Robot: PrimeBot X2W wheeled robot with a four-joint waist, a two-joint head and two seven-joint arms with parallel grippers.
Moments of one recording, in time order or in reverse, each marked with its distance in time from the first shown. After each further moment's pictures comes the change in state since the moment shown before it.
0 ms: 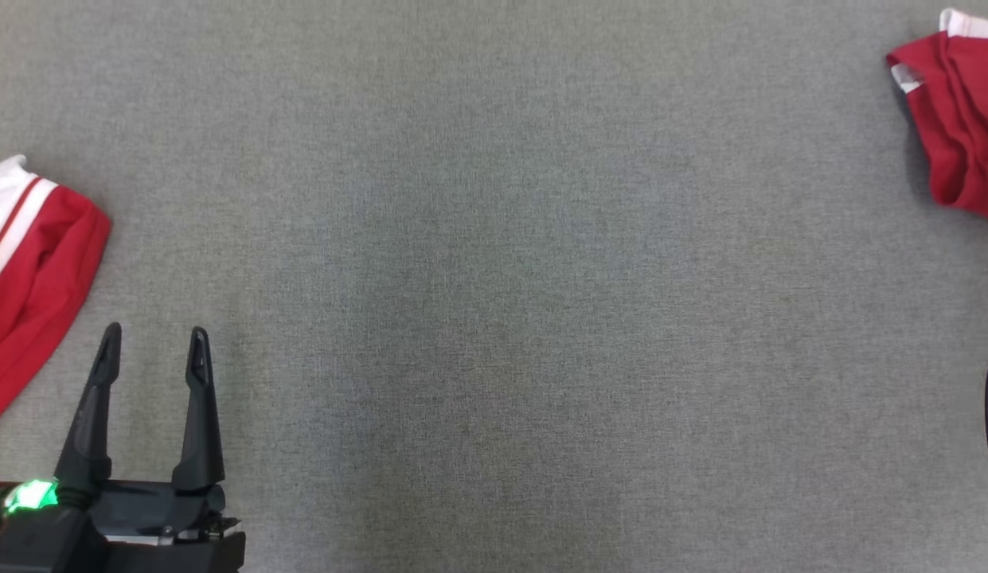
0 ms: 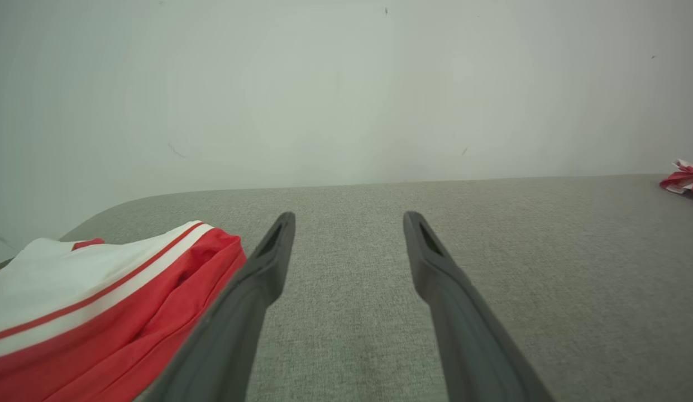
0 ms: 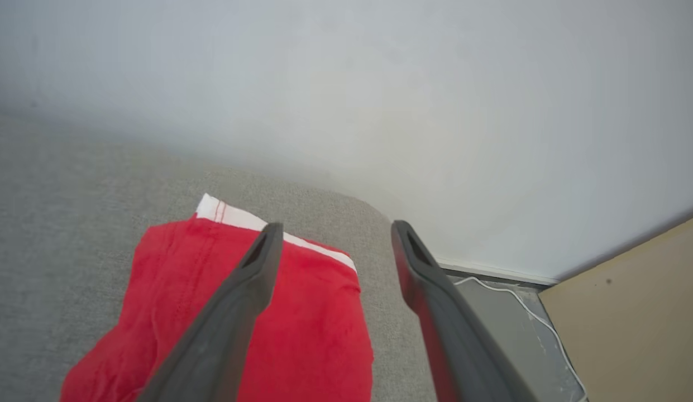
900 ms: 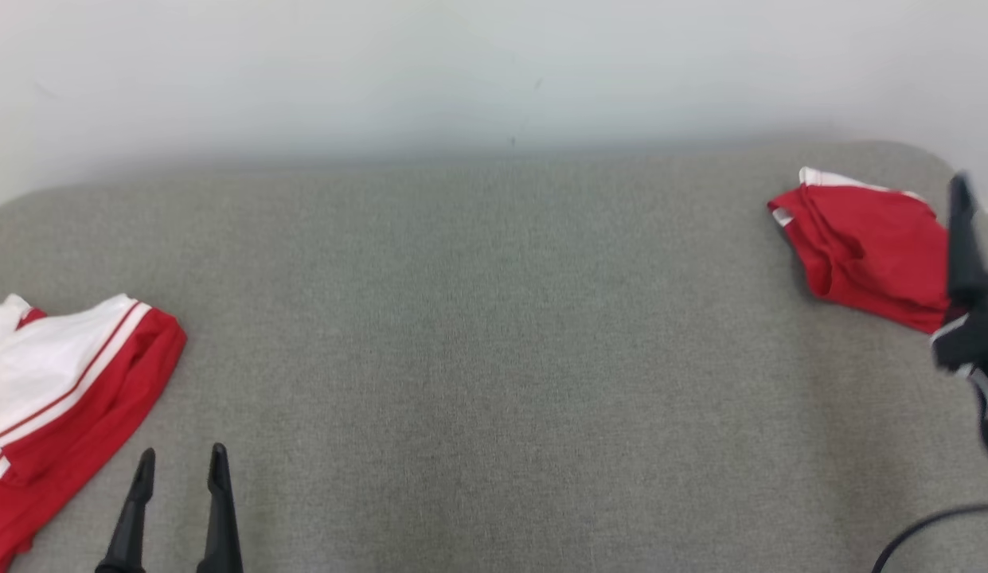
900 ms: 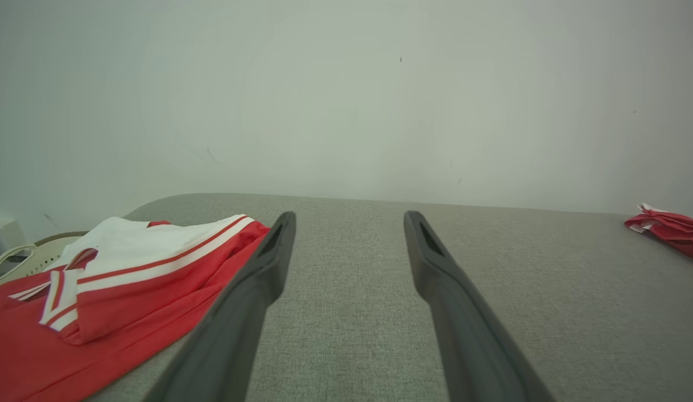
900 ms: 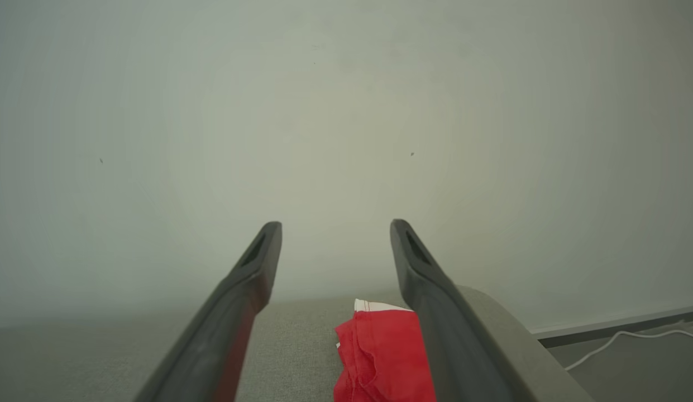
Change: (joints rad) left arm 0.146 -0.059 0.028 0.159 -0.051 0.008 0.000; right arm 0.670 0.267 -0.942 -0.616 -0.305 0.000 -0.009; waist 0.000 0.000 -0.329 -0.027
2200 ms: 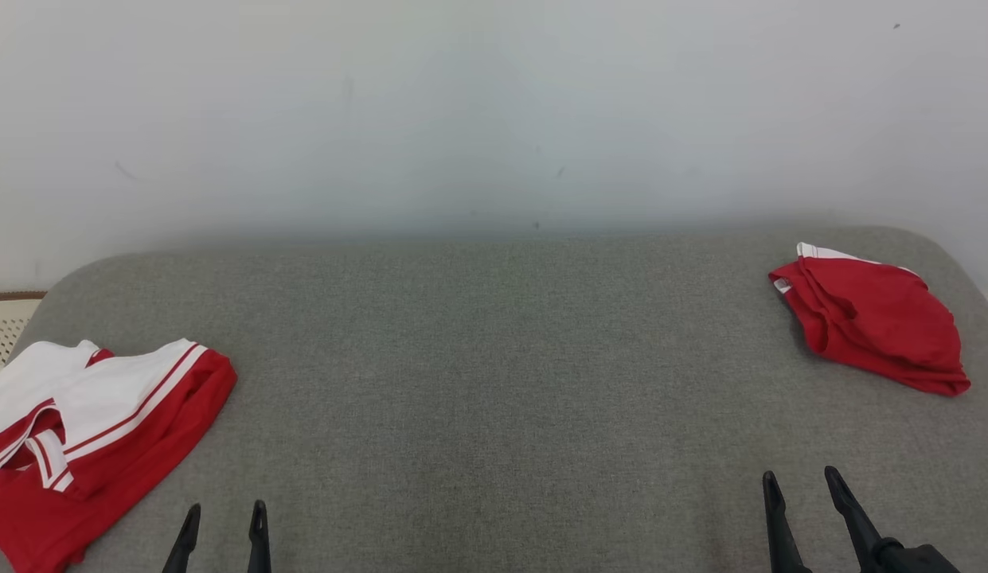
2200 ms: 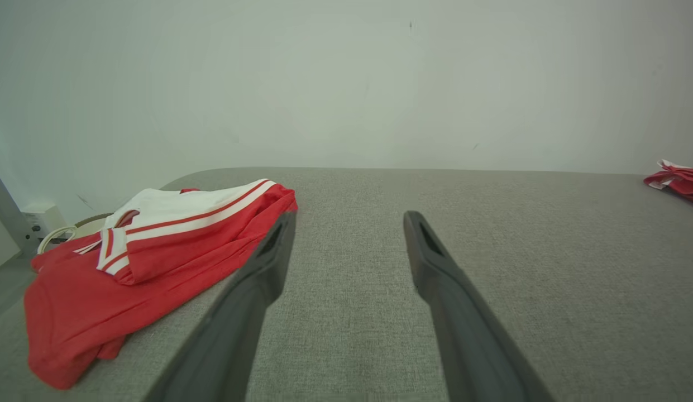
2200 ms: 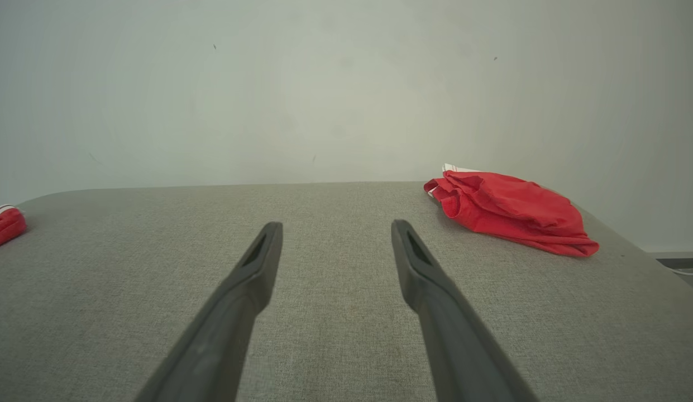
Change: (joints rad) left arm -0.012 -0.003 -0.051 0.228 0.063 0.023 0.000; right arm 0.694 0.442 -0.144 -0.411 -0.487 0.000 0.005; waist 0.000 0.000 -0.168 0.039
